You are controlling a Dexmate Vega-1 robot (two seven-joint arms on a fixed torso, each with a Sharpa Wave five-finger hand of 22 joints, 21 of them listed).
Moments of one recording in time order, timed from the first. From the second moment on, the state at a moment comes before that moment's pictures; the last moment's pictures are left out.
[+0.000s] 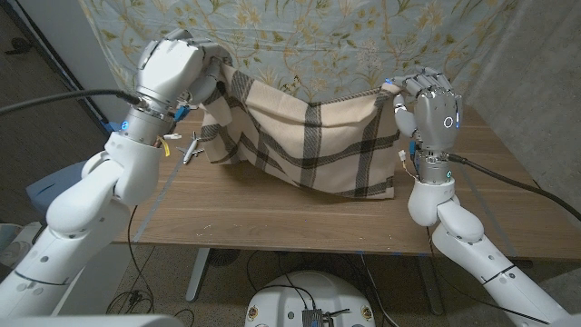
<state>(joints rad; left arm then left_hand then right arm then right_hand) 1.34 0.70 -0.17 -2.34 1.02 0.00 0.38 1.09 0.18 0.61 -0.05 0.22 0.83 -0.05 0.45 0.49 0.86 -0.11 0.41 0.41 1.16 -0.23 0.53 0.60 0.41 -0.01 1.23 0.26 -1.15 -0.59 -0.28 -1.92 -1.01 -0.05 -1.08 1.10 0.16 0.38 -0.12 0.22 0.95 -0.09 0.47 0.23 0.89 -0.03 0.65 0.40 0.82 -0.10 0.61 0.66 0.56 -0.02 0.39 0.20</state>
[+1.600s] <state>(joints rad) 0.76 0.90 0.34 -1.98 1.18 0.32 0.15 1.09 0.18 0.62 -0.05 0.22 0.84 -0.05 0.43 0.47 0.86 -0.11 0.41 0.42 1.16 -0.23 0.53 0.61 0.41 -0.02 1.27 0.21 -0.56 -0.60 -0.66 -1.46 -0.86 -0.18 -0.95 1.10 0.15 0.39 -0.13 0.22 0.94 -0.10 0.49 0.23 0.89 -0.03 0.65 0.40 0.83 -0.11 0.58 0.68 0.55 -0.02 0.40 0.20</state>
